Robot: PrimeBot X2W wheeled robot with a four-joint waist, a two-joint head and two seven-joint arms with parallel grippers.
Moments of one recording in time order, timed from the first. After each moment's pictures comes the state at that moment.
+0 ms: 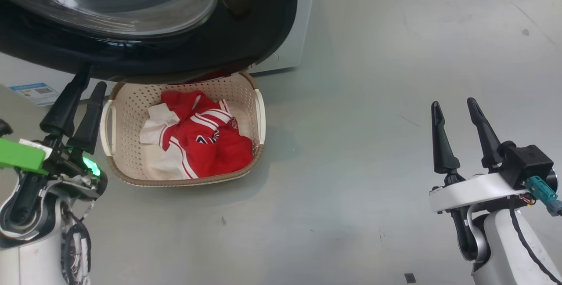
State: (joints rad) left arm -0.40 0.02 0.23 0.19 -1.70 -0.12 0.55; right arm -0.17 -0.12 0.14 0.13 0.32 0.00 -0.25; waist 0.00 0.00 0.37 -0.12
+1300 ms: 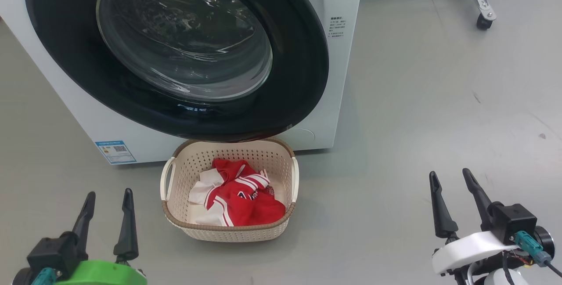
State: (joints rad) left arm 0.08 0.15 -0.08 0.01 -0.44 -0.03 -0.16; right arm 0.04 -0.14 0.15 0.16 0.31 -0.01 -0.24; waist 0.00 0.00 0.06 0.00
